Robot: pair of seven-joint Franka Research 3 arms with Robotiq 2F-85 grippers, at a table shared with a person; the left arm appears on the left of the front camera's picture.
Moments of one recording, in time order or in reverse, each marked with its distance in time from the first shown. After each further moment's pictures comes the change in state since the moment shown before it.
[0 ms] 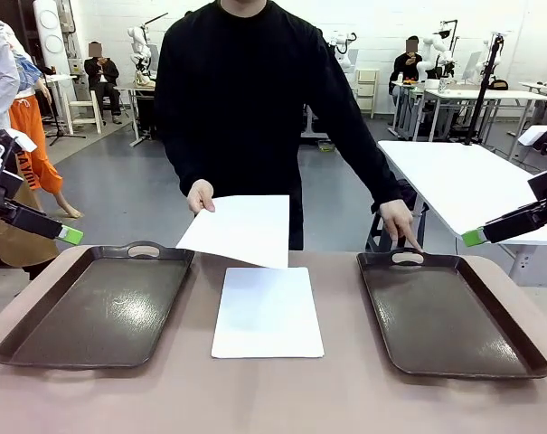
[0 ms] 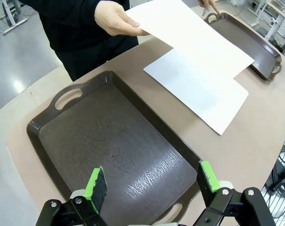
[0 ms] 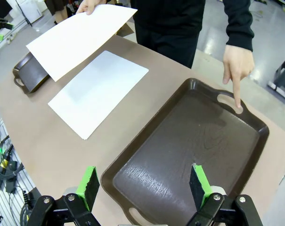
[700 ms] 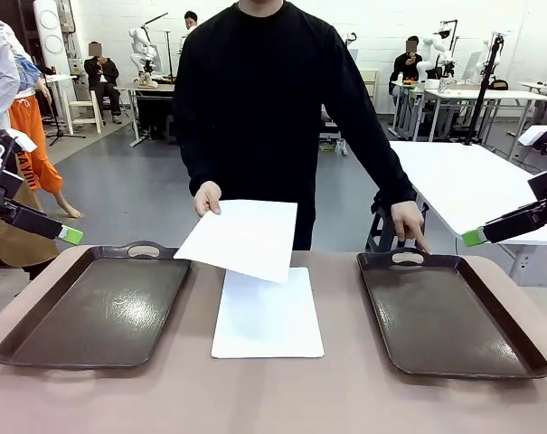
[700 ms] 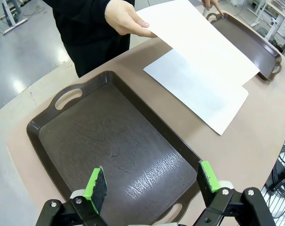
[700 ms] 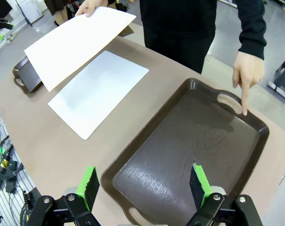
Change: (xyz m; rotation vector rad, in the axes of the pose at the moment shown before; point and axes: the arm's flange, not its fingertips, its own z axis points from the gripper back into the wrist) left arm 0.000 0.000 0.000 0.000 0.000 0.000; right arm 0.000 0.000 0.000 0.000 0.000 0.000
